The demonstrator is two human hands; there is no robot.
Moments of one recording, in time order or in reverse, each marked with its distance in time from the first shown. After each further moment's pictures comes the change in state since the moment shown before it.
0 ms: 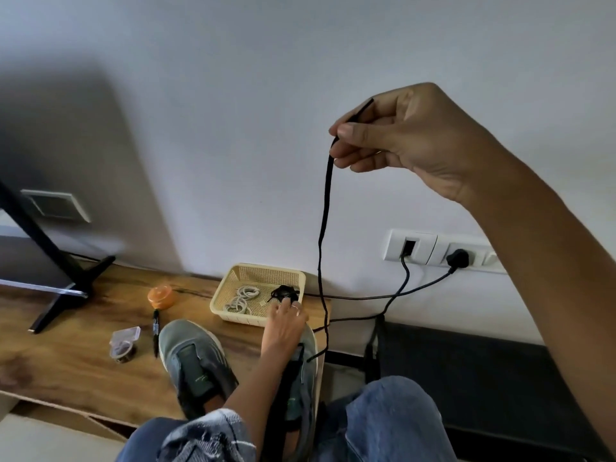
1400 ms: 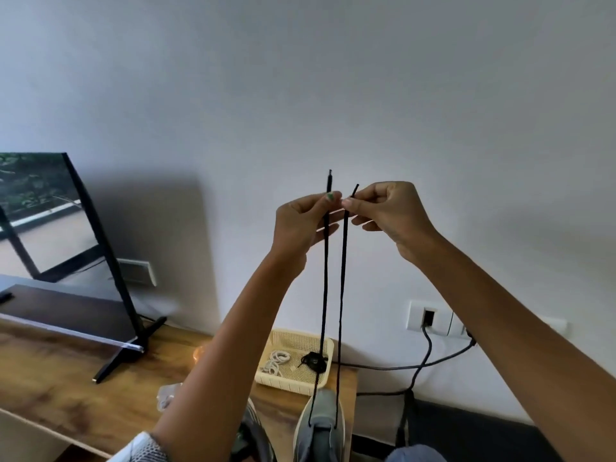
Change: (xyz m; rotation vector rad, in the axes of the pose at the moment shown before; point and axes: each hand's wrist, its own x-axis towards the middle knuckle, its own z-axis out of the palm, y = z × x) left_hand -0.053 -0.052 -0.350 -1.879 0.536 -0.010; right_hand 0.002 -0.032 0.027 0.034 0.283 -0.063
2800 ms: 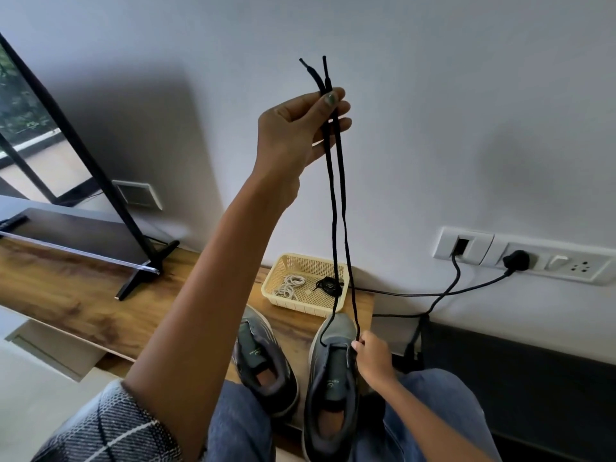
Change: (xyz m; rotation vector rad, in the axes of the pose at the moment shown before) left_hand 0.012 -0.018 -0.033 0.071 0.082 0.013; right_hand -0.180 0.336 0.112 -0.595 -0.241 0.692
